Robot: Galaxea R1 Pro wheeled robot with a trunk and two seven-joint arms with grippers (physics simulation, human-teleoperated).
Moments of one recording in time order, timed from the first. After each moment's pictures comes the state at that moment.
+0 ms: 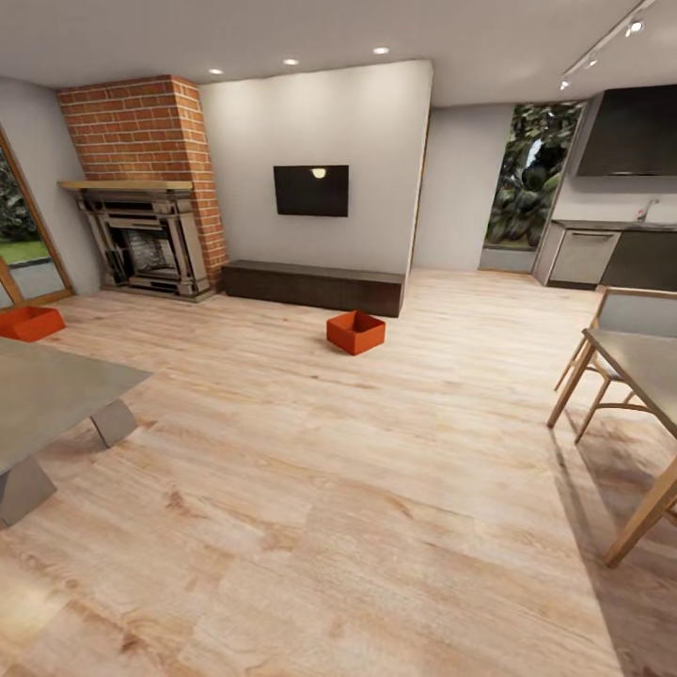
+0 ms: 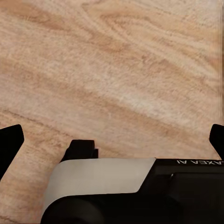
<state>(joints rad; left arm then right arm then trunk) -0.23 -0.08 0.17 -0.13 -0.14 -0.12 0.04 -0.04 -0.04 0.02 -0.07 -0.01 0.00 -0.01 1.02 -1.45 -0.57</state>
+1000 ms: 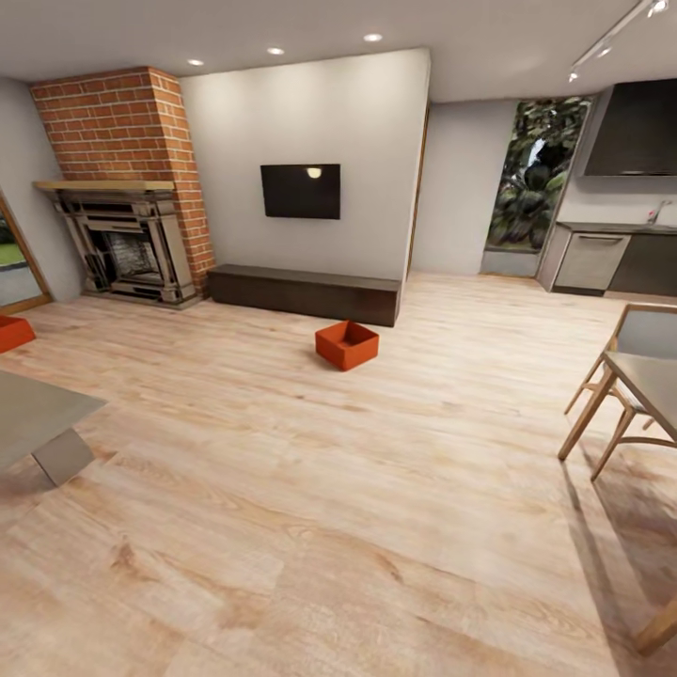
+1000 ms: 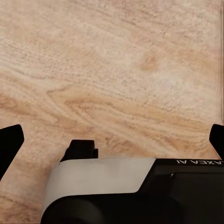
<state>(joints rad) -0.23 -0.08 0.17 -0.13 -0.14 -0.12 0.04 -0.04 -0.04 0.02 -0.07 -0.01 0.00 -0.01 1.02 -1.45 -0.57</state>
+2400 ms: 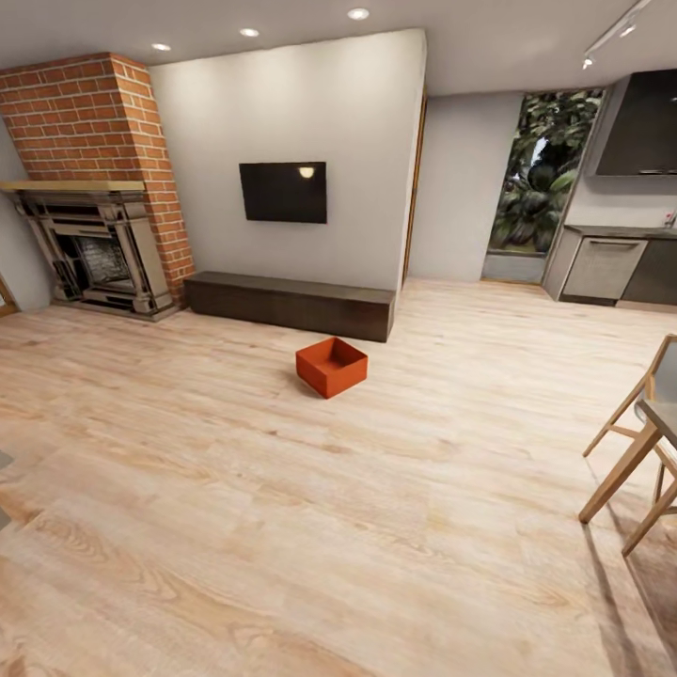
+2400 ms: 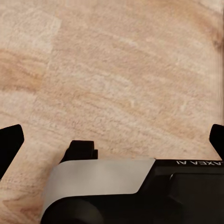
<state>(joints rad) -0.23 -0.08 0.17 -0.13 -0.14 -0.12 0.04 -0.04 -0.04 0.02 -0.07 -0.01 0.00 -0.01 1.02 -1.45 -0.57</state>
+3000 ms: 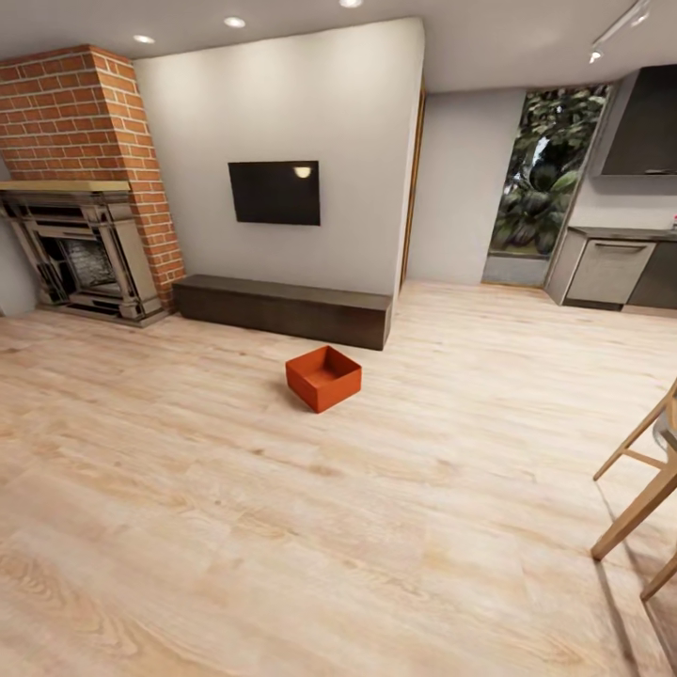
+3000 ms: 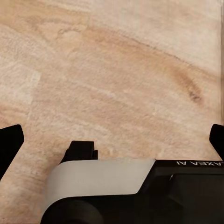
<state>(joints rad) -0.23 -0.08 0.17 -0.13 -0.14 -0.12 0.04 -0.04 -0.04 0.02 -0.07 -0.01 0.00 -0.01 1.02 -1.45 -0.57</state>
